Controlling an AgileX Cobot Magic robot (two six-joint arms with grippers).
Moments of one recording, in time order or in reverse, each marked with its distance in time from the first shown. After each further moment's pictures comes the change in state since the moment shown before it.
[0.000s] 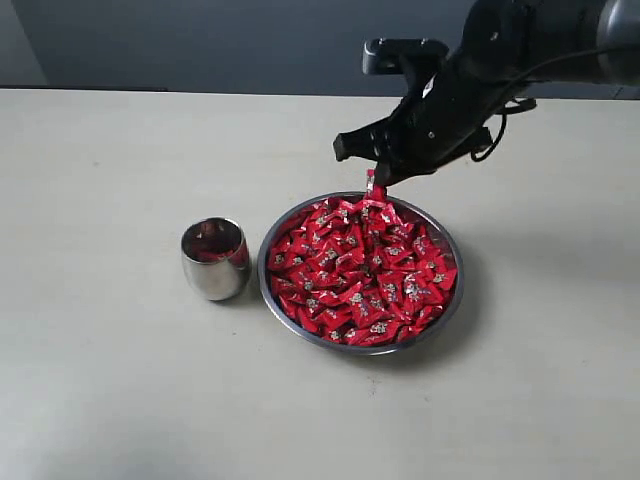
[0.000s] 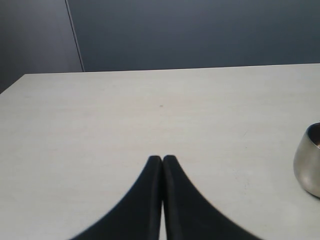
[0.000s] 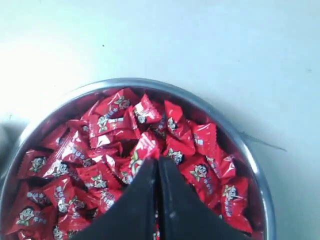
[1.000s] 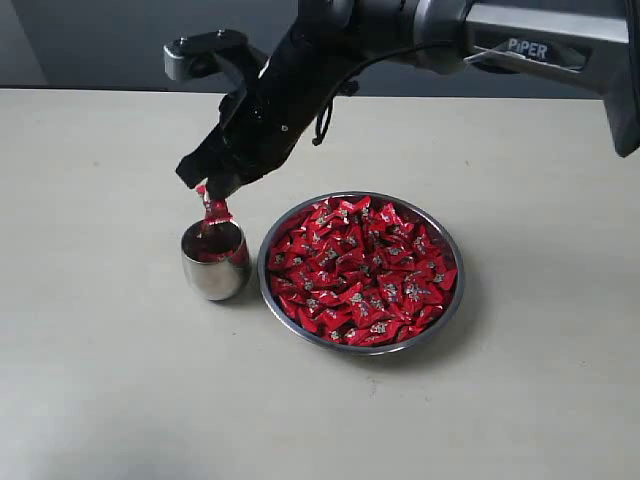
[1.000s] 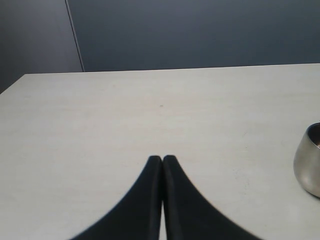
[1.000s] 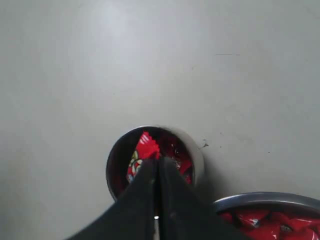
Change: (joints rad) left arm 0.000 0.000 0.000 0.000 0.000 0.000; right arm 0.227 0.254 -0.464 0.296 0.270 -0.513
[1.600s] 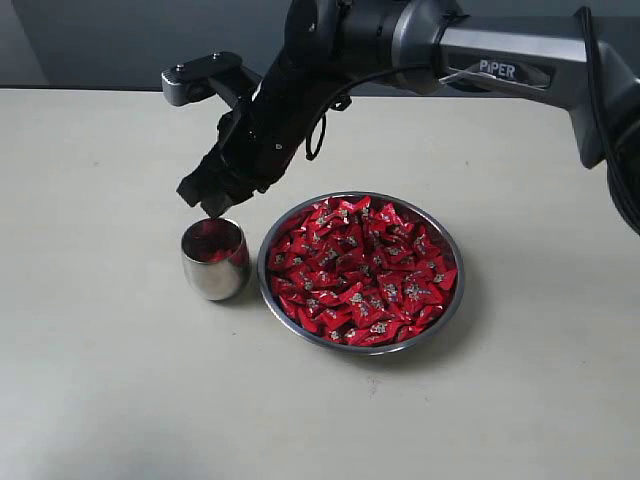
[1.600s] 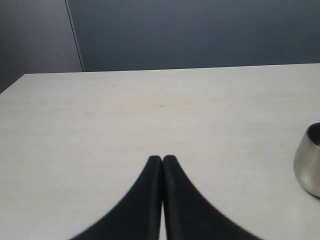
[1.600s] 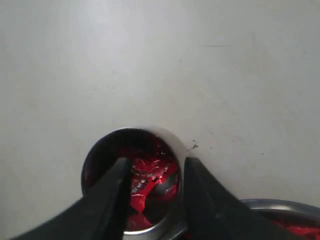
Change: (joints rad) left arm 0.000 0.000 0.000 0.000 0.000 0.000; right arm 0.015 0.044 -0.003 -0.052 -0.036 0.017
